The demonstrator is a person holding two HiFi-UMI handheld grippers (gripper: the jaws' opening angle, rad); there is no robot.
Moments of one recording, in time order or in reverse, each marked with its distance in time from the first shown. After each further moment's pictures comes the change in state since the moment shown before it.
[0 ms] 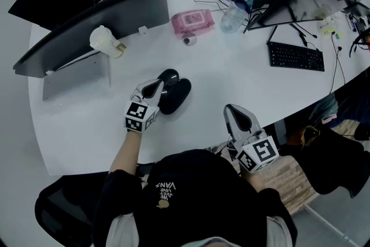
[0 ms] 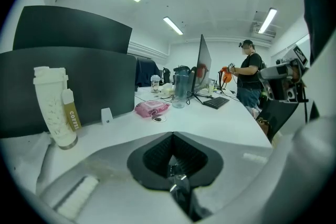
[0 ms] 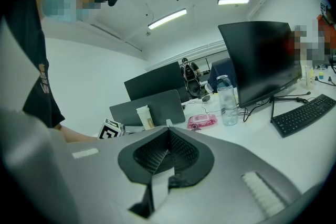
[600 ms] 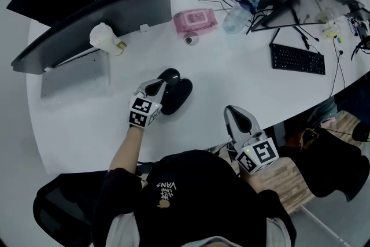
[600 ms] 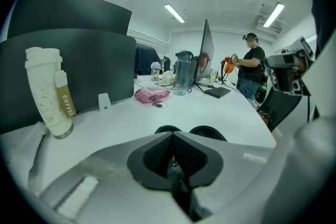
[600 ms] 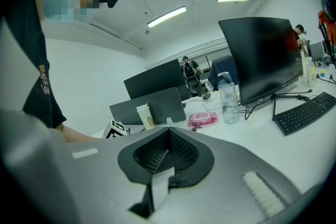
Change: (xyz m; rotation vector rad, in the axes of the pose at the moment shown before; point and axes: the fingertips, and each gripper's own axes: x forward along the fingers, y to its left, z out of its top) left arm 0.021 0.005 -0.032 -0.025 0.122 -0.008; right arm 0.009 -0.001 -0.003 0.009 0.020 0.007
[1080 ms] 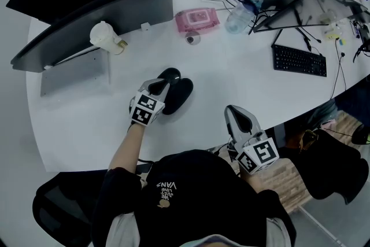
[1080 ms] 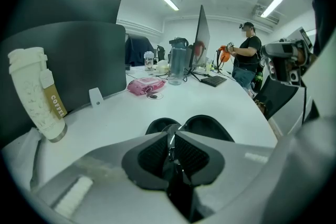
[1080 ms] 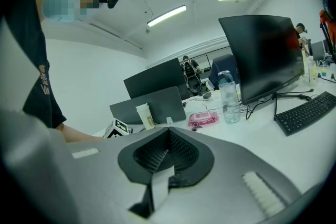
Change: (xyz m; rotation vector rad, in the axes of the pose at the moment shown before) left arm 0.011 -0.008 -0.014 0.056 0.130 -0.040; right arm 0.005 -0.003 0.001 0.004 0.009 0.007
